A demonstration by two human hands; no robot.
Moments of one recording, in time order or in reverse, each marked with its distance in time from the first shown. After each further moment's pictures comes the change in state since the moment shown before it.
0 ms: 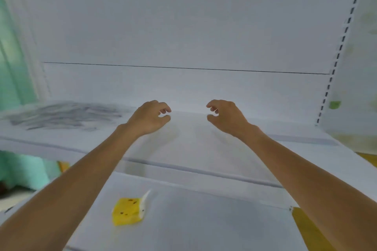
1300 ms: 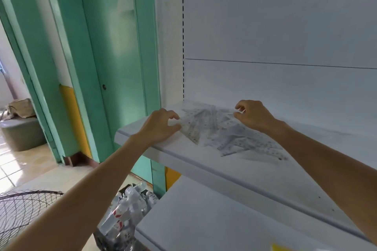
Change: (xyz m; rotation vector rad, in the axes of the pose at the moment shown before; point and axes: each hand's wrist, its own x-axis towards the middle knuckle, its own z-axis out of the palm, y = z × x) left_hand -0.055 -0.501 -0.198 0.141 0.076 -0.320; right_hand 0.241 -0.363 0.325 0.072 -0.176 -0.153
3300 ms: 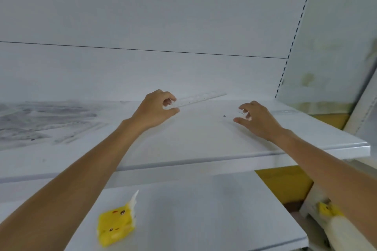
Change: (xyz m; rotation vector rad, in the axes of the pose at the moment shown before) left_hand -0.059 0.454 0.153 -0.509 -0.198 0.667; right_hand -0.387 0.296 -0.262 -0.315 0.287 0.554
